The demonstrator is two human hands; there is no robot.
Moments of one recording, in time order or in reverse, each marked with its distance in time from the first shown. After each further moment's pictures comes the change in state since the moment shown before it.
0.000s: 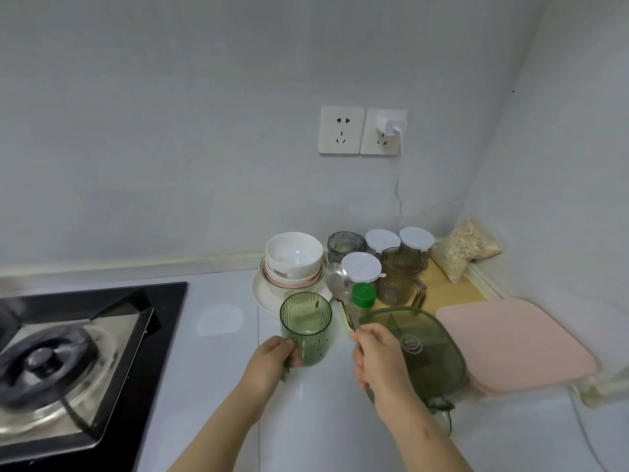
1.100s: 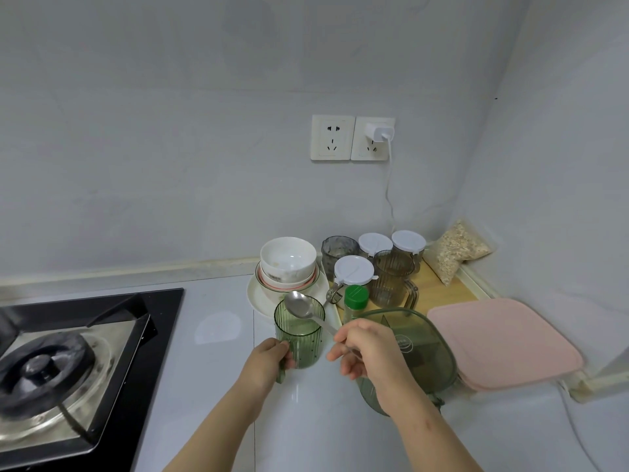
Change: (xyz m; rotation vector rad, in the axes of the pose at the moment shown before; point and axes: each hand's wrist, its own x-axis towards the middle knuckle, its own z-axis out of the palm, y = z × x) left_hand -0.008 0.012 0.004 0.027 0.015 -0.051; right_hand -0.013 -0.028 -0.009 -0.080 -0.173 -0.001
